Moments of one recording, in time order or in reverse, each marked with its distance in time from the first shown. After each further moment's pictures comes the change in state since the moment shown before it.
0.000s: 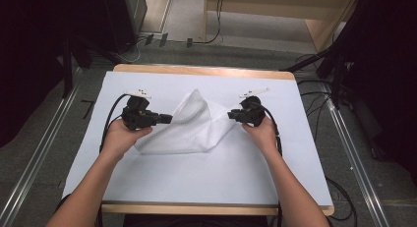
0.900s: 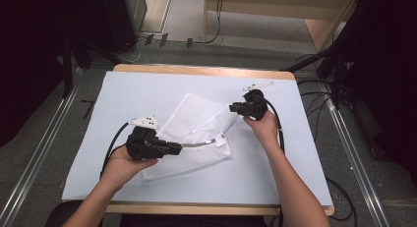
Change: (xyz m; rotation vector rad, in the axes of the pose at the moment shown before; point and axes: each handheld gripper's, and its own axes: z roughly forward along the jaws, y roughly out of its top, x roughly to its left) left arm -0.068 -0.035 -0.002 0.047 -0.113 0.073; right arm -0.010 0.014 -0.006 -0.048 0.011 0.015
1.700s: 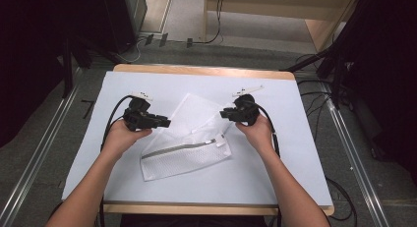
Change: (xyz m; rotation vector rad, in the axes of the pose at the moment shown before) left arm 0.108 0.018 0.011 0.047 0.170 -0.130; right arm 0.037 -0.001 0.003 0.034 0.056 -0.077
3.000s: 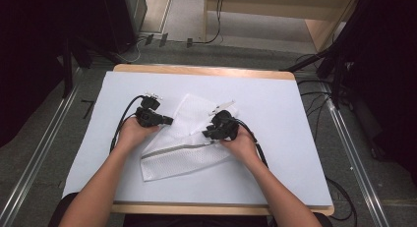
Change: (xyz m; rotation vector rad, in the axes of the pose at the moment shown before) left arm 0.034 0.001 0.054 0.099 0.081 -0.065; right arm 0.055 -0.017 0.045 0.160 0.066 -0.134
